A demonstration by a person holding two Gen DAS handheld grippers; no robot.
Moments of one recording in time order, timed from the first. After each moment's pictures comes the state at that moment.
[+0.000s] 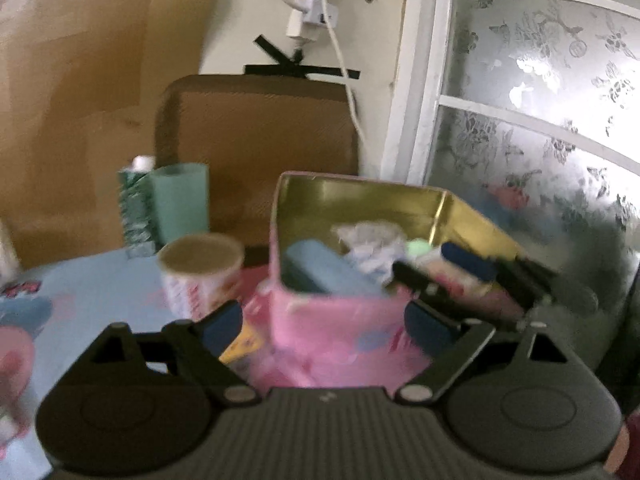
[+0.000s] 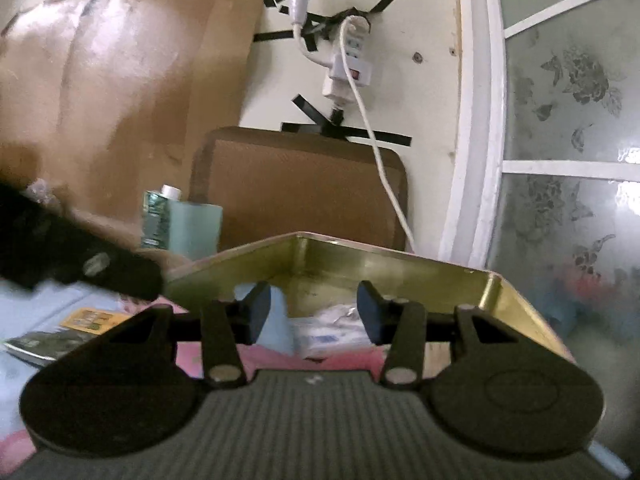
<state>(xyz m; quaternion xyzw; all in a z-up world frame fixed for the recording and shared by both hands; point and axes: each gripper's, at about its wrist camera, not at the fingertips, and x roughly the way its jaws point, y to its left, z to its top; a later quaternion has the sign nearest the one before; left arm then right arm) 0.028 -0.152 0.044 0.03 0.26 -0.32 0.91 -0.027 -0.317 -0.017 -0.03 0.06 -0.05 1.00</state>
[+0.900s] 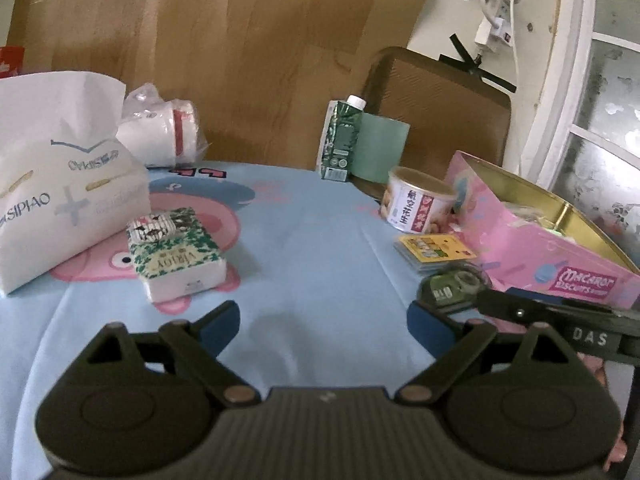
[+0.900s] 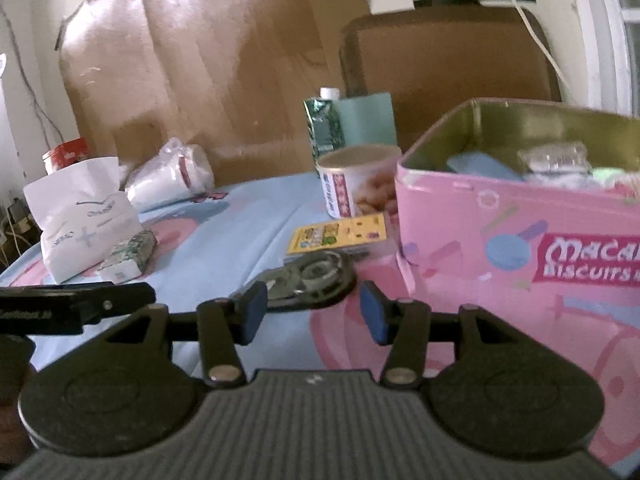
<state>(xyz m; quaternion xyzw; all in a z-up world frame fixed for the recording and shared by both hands) 0.022 0.011 -0.010 -0.06 0.29 -0.17 0.94 -0.017 -0.235 -0.027 0.11 0.24 0.12 0.96</state>
